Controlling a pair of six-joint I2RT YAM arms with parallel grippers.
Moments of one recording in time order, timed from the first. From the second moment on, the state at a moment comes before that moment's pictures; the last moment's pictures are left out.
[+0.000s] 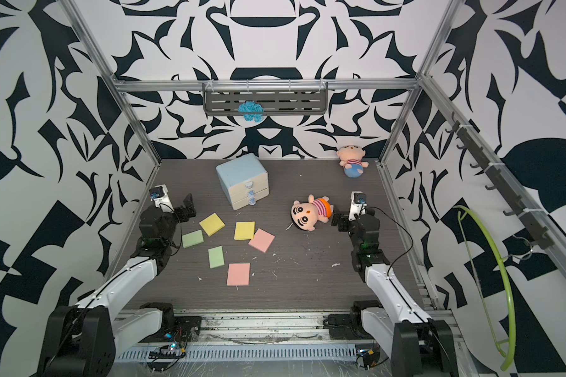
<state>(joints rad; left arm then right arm) -0.11 1.08 0.49 0.41 -0.12 -0.21 0.04 0.96 0.45 0.26 -0.02 0.08</state>
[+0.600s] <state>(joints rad) -0.35 1.36 0.89 -0.09 0.10 -0.83 0.45 1.68 1.36 -0.25 -0.18 0.44</state>
